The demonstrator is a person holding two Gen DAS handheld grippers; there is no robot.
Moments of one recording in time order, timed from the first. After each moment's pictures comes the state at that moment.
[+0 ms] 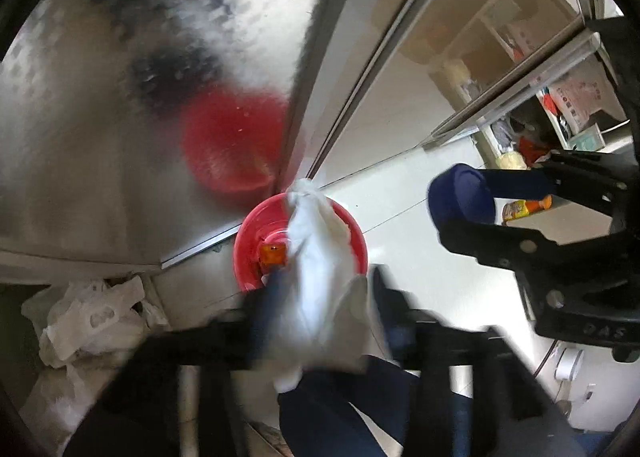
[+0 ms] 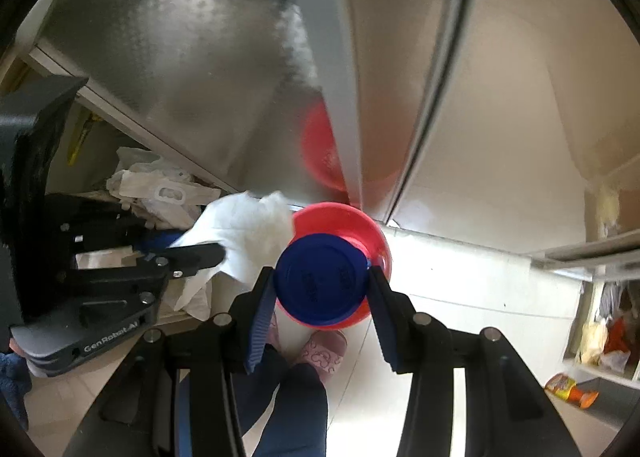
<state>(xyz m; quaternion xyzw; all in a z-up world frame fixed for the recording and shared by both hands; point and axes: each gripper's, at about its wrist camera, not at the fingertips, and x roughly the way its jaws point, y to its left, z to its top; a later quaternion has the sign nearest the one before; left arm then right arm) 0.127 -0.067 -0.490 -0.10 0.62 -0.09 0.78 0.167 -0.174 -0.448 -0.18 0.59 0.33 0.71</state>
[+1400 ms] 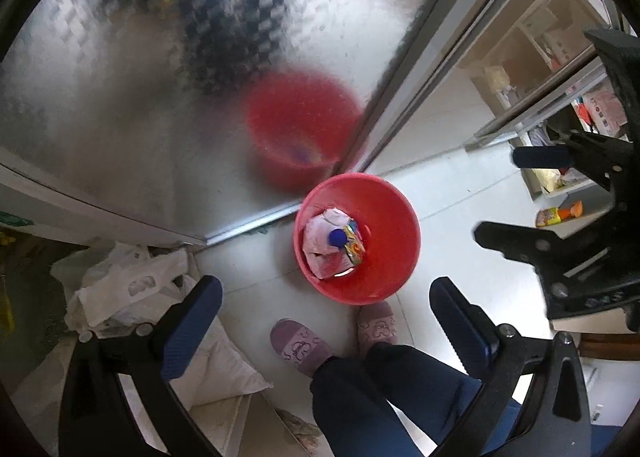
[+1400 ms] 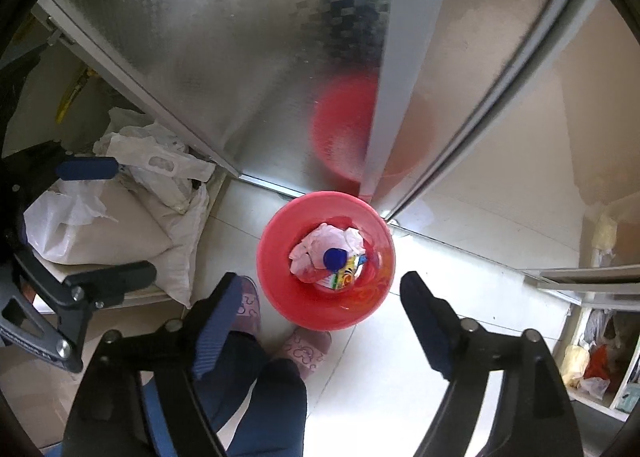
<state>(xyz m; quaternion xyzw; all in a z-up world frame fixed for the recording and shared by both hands) 0.085 -0.017 -0.487 -0.09 0.62 -0.01 0.78 0.150 -0.146 -0.479 -0.24 0.58 0.34 0.70</state>
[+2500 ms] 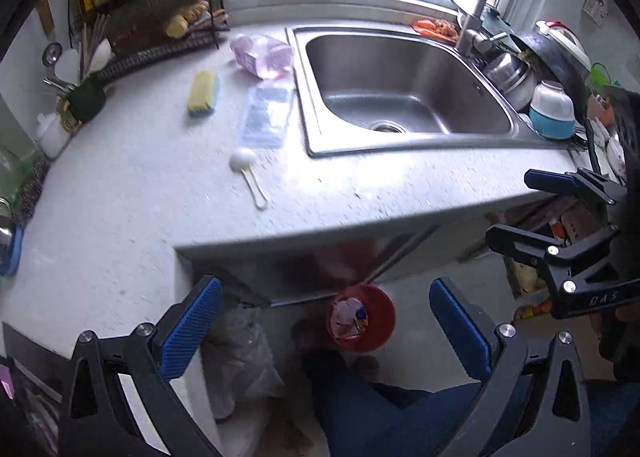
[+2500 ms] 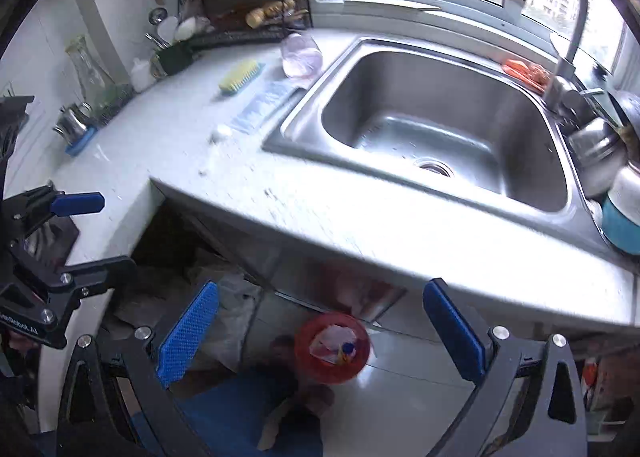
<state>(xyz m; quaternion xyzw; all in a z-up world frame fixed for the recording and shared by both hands) 0.064 0.042 -0.117 -0.11 0.51 0.10 0.85 0.159 -0.142 -0.135 -0.18 0.45 0.40 0.78</state>
